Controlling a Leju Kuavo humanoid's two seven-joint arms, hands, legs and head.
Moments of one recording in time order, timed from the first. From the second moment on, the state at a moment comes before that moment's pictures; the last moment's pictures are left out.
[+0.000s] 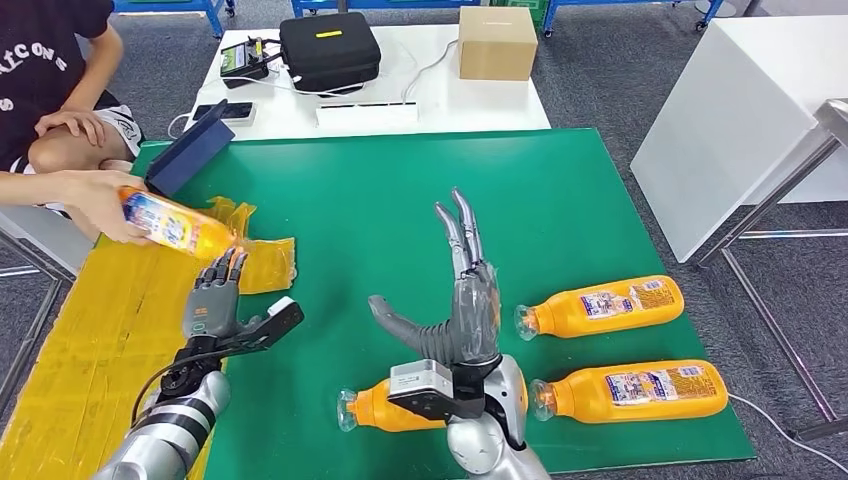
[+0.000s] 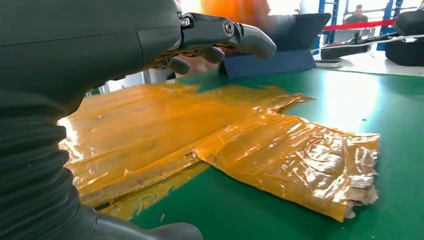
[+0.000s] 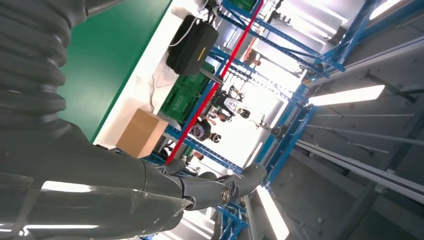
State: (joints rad) left arm -0.48 -0.06 0.08 -0.51 -1.31 0.65 -0.07; right arm -0.07 0.24 0.50 -1.57 0.67 -0.59 -0.44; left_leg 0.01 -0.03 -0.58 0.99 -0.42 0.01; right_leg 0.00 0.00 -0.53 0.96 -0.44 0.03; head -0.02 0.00
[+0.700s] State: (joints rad) left arm -0.12 -0.20 0.13 -1.23 -0.29 0.15 -0.59; right arm -0.05 0.16 0.55 -1.56 0.94 -0.39 -0.29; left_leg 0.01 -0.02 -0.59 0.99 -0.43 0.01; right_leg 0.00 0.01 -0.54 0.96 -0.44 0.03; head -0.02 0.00
